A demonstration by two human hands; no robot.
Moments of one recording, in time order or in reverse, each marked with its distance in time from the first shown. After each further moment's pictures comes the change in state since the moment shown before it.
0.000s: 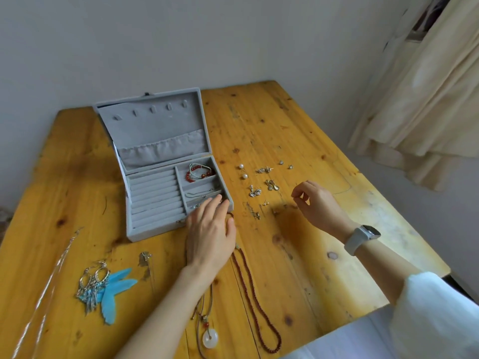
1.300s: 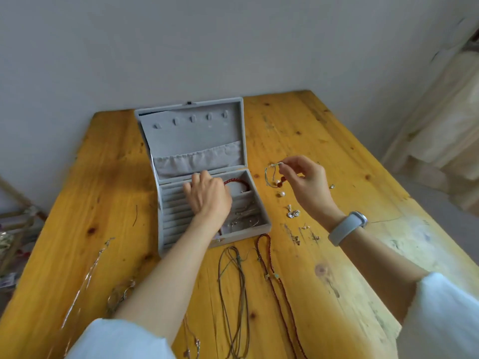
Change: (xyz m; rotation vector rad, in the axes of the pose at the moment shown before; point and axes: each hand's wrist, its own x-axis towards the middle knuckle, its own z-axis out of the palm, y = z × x) left_hand 0.110 -0.058 -0.018 0.332 -0.103 -0.319; right_hand 0.093 -0.097 0.025 0.656 0.257 0.059
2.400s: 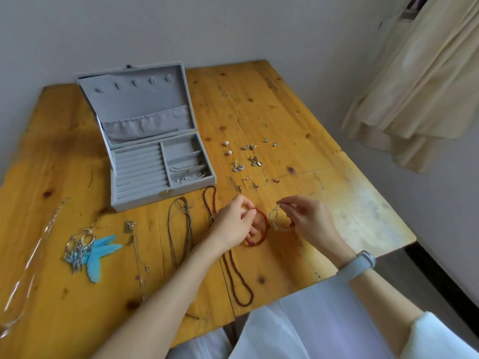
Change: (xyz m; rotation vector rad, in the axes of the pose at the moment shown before) left_hand -0.165 0.082 -0.003 -0.917 -0.593 0.162; right_hand -0.155 0.042 -0.112 -0.255 -0.133 0.208
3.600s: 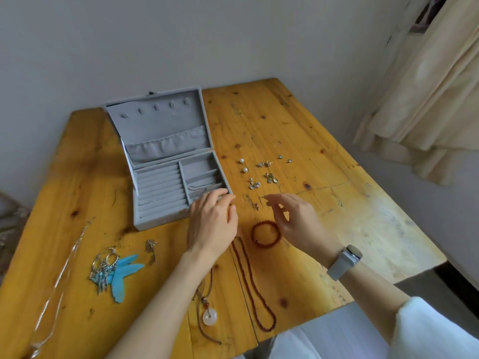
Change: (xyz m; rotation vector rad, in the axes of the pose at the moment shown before) left_hand 0.010 -0.023 -0.053 0.640 0.533 0.333; right_hand 0.025 -0.041 0.028 -0.231 -0.032 -0.340
